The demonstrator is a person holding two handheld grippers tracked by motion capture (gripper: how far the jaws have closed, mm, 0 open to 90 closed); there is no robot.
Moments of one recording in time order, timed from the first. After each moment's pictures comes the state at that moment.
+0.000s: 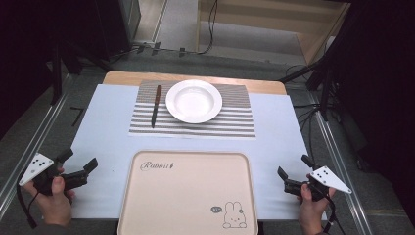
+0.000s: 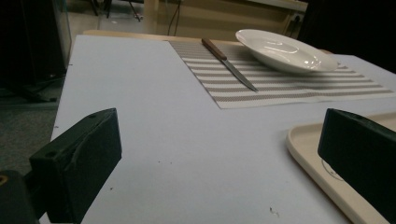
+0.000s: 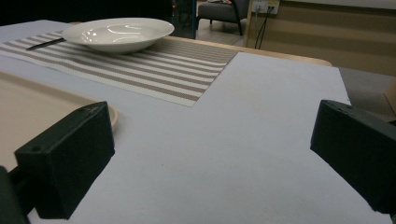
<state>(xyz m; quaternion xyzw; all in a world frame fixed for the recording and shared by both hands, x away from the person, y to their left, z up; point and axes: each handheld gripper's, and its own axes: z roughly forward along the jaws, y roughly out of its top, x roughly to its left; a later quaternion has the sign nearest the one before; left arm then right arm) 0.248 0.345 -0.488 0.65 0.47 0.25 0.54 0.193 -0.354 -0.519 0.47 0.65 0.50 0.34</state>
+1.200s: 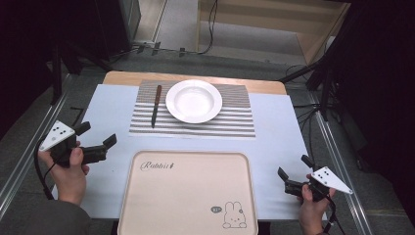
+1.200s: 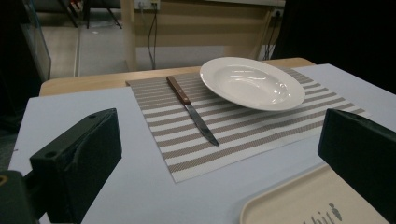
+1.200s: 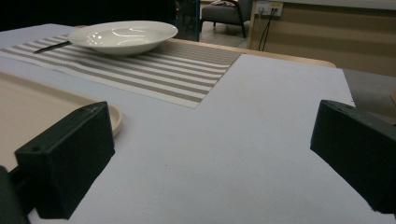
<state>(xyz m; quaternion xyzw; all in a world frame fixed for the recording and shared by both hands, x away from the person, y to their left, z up) 0.289 0.277 -0.411 0.69 0.42 0.25 0.52 0.191 -0.355 -0.519 0.46 0.65 0.50 0.34</state>
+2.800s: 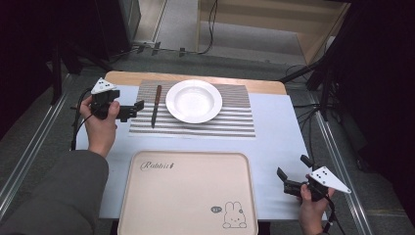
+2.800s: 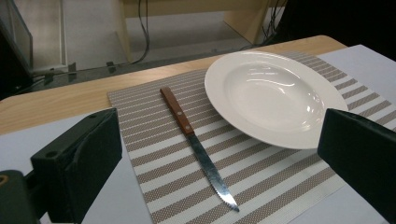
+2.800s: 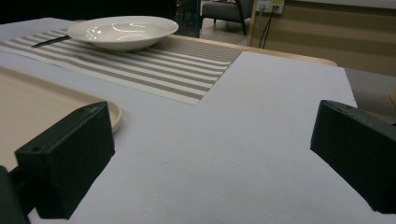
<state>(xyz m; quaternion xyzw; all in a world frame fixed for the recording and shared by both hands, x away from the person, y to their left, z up) 0.413 0.219 -0.397 0.74 0.43 0.22 0.46 0.192 -0.353 -0.520 0.46 0.65 0.50 0.34</state>
